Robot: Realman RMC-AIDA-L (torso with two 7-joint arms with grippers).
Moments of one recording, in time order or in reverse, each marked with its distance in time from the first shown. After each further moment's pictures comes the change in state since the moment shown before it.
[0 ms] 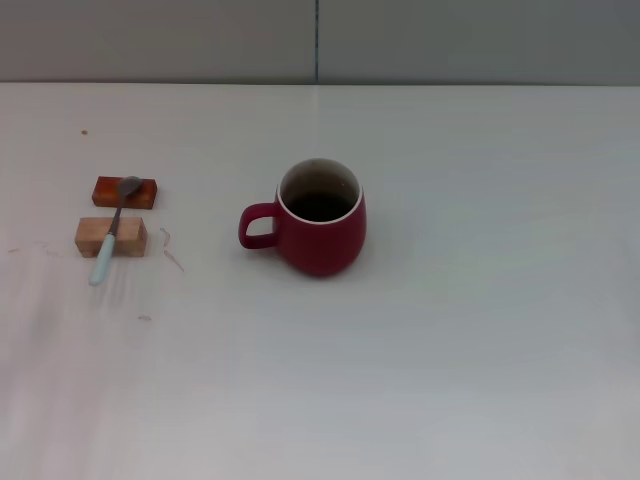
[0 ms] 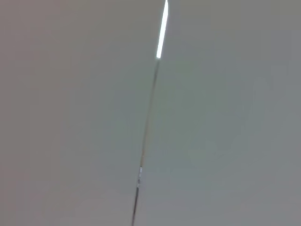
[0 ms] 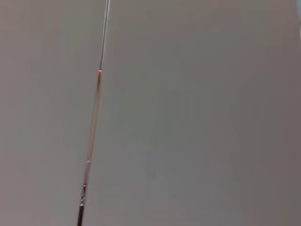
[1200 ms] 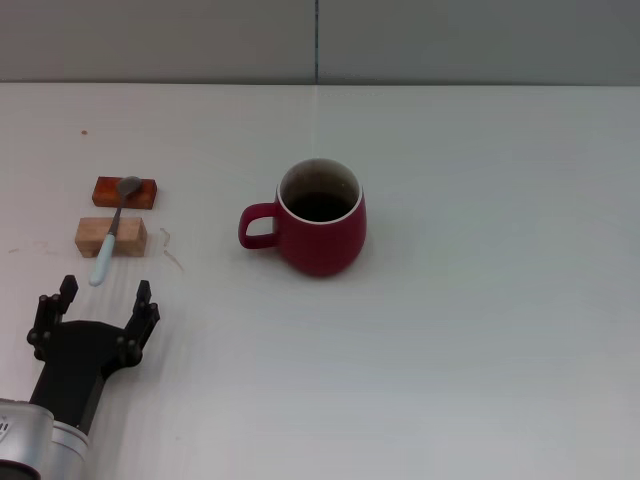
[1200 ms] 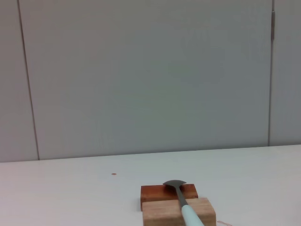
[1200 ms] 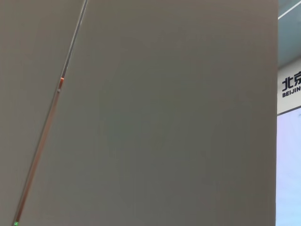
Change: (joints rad) left arm 0.013 -0.006 -0.295 -0.442 0.398 -0.257 0.590; right arm 0.077 -0.070 0.016 -0.007 0.109 0.035 -0.120
